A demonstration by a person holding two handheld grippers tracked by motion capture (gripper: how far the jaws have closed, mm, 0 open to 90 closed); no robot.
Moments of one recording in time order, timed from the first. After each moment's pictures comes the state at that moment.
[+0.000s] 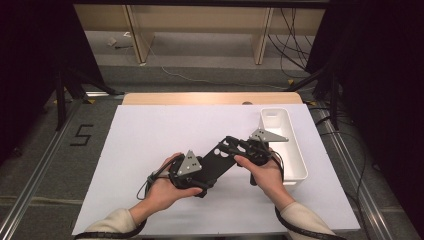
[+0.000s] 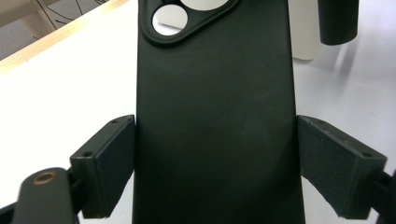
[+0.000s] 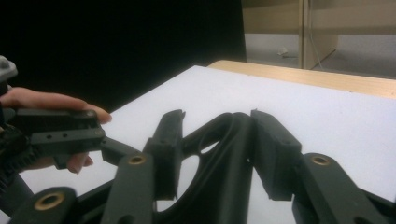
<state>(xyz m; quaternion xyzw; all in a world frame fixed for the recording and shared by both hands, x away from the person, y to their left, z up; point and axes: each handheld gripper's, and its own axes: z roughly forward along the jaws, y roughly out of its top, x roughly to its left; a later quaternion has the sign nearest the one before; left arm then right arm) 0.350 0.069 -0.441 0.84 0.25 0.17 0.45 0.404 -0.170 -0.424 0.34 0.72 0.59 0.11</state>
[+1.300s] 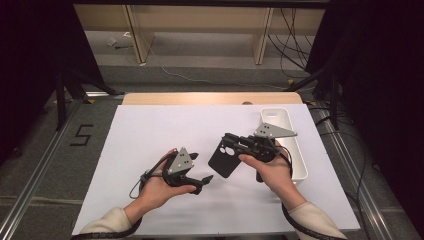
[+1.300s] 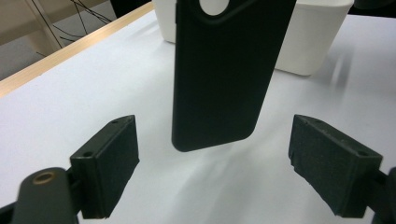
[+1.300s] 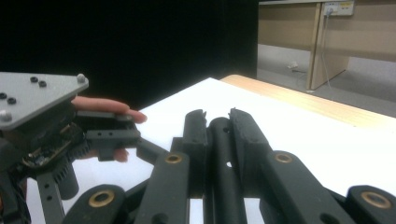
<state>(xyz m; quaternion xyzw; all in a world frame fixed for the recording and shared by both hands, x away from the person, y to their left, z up) 0.353 0.085 -0.436 0.82 0.24 0.17 0.49 0.389 -0.175 -0.381 0.29 0.74 0.60 0.12</state>
